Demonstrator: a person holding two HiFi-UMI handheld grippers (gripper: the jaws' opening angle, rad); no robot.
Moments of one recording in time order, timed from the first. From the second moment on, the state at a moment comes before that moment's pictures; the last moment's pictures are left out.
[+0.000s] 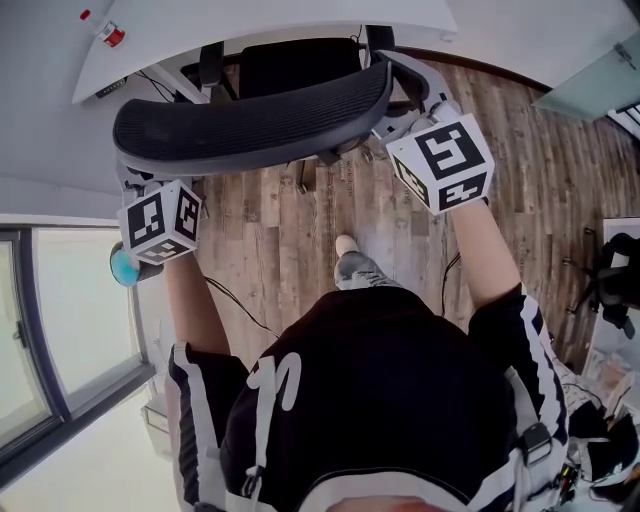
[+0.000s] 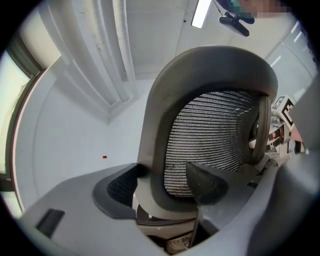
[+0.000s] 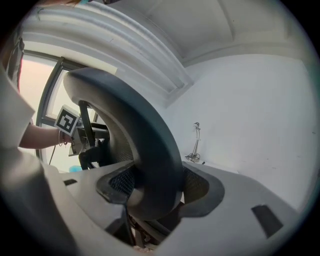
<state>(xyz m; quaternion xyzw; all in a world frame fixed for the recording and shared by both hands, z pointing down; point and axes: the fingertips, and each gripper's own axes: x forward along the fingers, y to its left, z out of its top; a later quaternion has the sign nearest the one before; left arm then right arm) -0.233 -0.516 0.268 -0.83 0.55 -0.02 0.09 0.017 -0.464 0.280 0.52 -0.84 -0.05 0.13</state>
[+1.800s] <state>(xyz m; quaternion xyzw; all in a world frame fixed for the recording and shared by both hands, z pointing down) -0.252 -0.548 0.253 -0.95 0.26 -0.05 0.18 -0.034 -0.454 0.281 0.53 -0.84 -0.07 0.12</state>
